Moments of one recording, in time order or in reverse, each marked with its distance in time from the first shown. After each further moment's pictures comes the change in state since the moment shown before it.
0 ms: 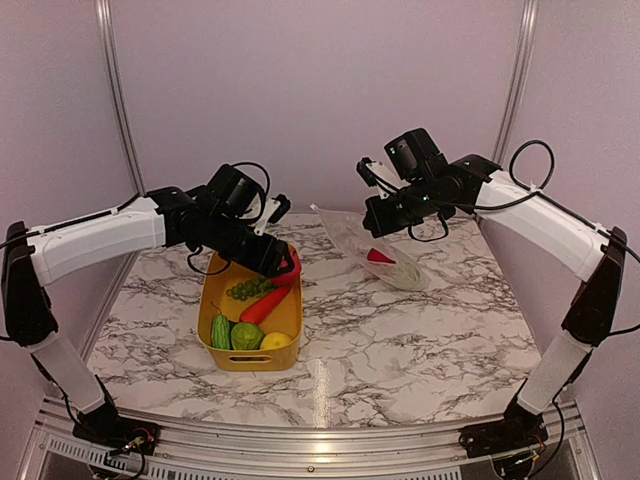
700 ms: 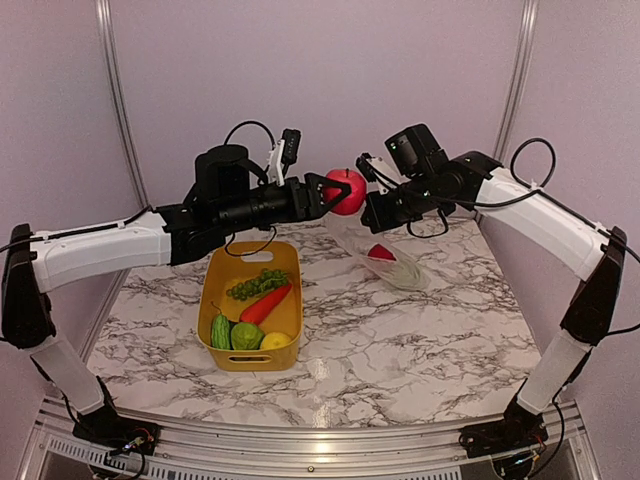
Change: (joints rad) left arm -0.085 -0.034 -0.065 0.880 0.167 -0.397; right arm -0.003 0.008 0.030 0.001 -0.042 0.011
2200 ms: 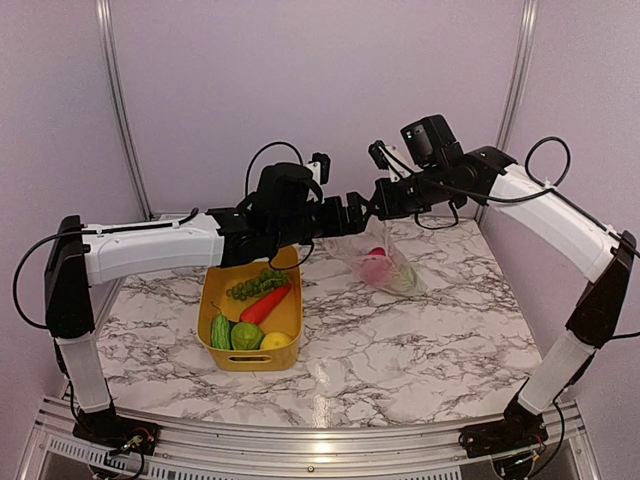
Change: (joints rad) left arm -0.084 0.258 0.216 -0.176 -0.403 -0.007; right arm -0.047 -0.038 0.006 0.022 -0.045 0.061
